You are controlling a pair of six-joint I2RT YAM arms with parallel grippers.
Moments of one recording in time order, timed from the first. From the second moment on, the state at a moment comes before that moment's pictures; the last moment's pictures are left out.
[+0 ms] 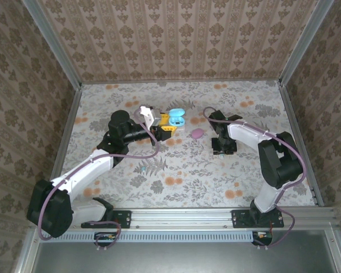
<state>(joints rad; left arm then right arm) -0.57 1.21 0.77 0.39 0.77 0.07 0.37 1.73 1.12 -0.90 0.10 0.46</state>
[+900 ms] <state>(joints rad) -0.57 1.21 0.77 0.39 0.77 0.07 0.36 1.86 1.18 -0.89 0.07 0.45</state>
